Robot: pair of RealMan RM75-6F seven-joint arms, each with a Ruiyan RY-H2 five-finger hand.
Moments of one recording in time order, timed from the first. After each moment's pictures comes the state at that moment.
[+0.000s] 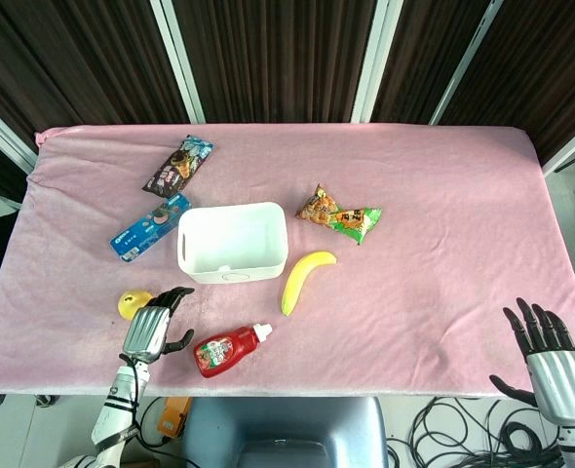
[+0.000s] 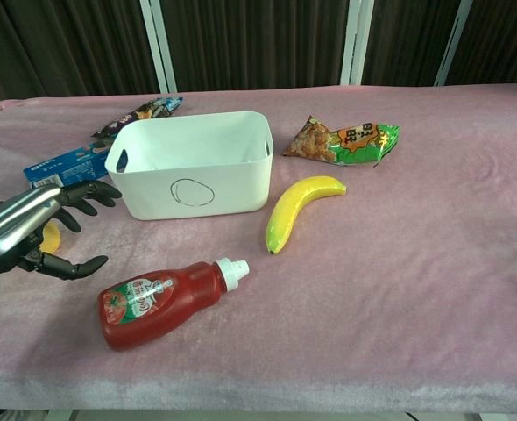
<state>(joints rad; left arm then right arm) -0.37 -1.69 -0.10 -1.45 1.33 1.24 0.17 -0.04 -1.15 -0.03 -1.55 -1.67 1.59 -0.20</state>
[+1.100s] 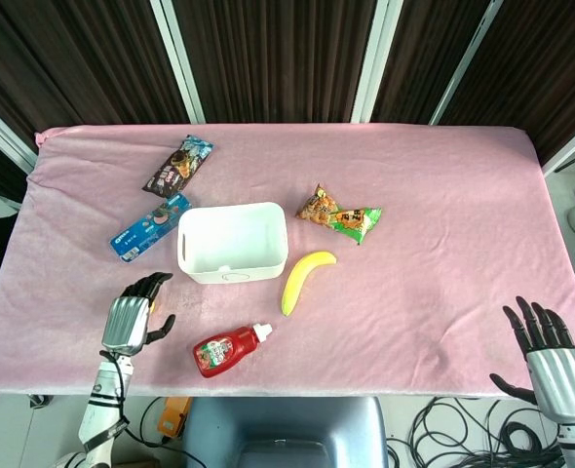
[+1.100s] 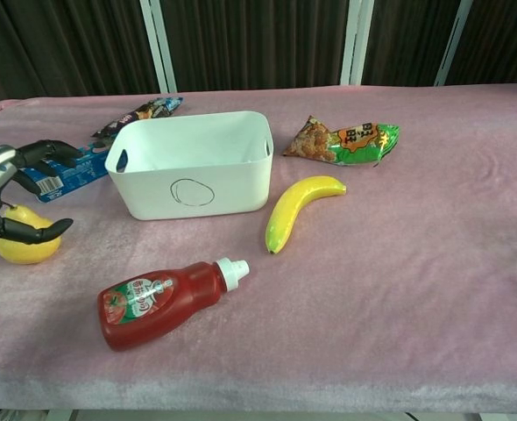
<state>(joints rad) -0.35 -1.64 -0.14 -1.44 1.36 1.35 0.21 -0.03 -1.14 -0.02 -1.56 -1.66 1.57 -0.21</state>
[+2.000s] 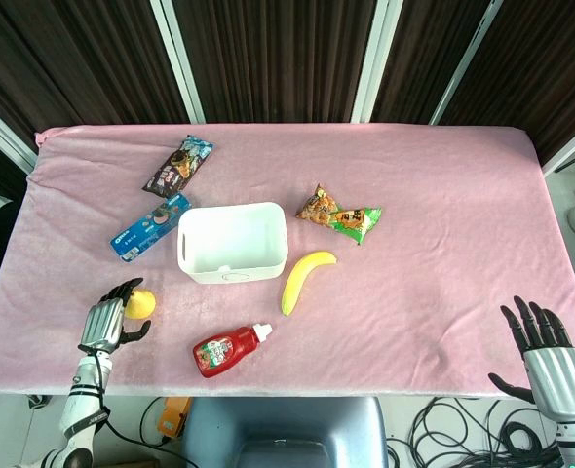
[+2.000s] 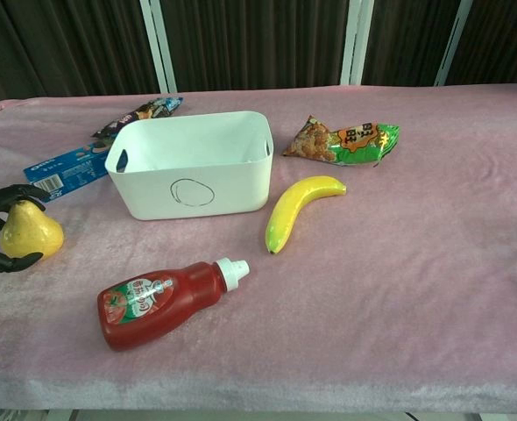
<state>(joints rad) -0.35 -1.59 -0.18 -1.40 1.12 1.13 0.11 -0.02 -1.14 -0.03 -1.56 -1.65 1.55 -0.23</state>
